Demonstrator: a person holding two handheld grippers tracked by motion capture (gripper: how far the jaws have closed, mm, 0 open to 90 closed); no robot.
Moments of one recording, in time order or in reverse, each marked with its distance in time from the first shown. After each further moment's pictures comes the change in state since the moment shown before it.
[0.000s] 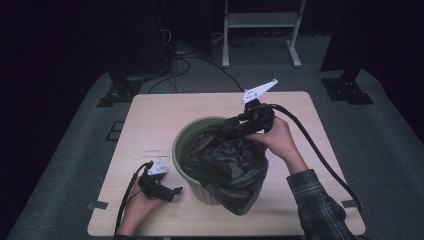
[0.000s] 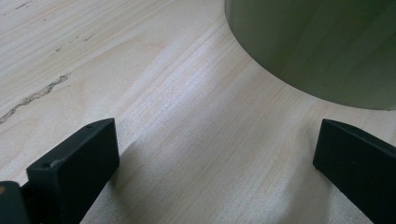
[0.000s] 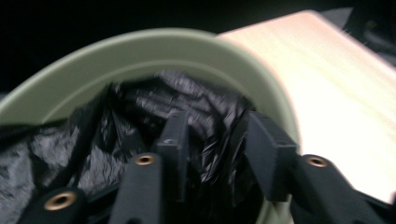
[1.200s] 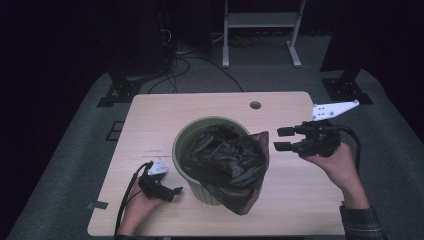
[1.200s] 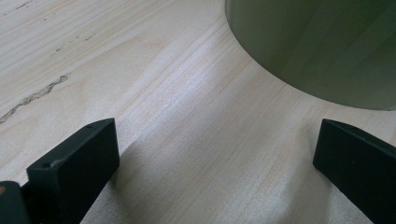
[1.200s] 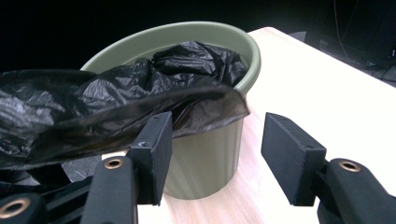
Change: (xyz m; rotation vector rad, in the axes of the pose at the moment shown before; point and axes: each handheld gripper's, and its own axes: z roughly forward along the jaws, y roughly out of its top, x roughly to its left) left arm 0.000 0.000 0.000 -0.001 0.001 -0.002; right arm 0.041 -0.083 -0.120 -0.150 -0.092 0.066
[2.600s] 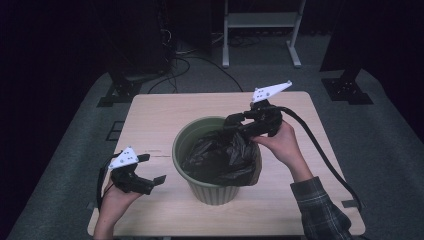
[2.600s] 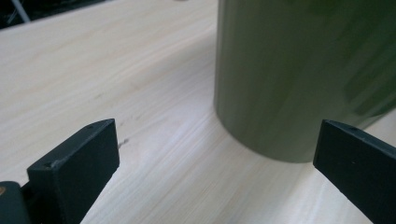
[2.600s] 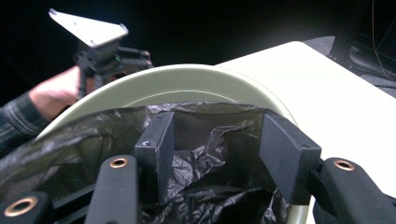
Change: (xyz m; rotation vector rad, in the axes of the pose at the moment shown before) left arm 0.011 0.027 -0.098 -0.268 -0.049 -0.037; right arm -0.007 0.066 0.114 0.030 0.074 -0.034
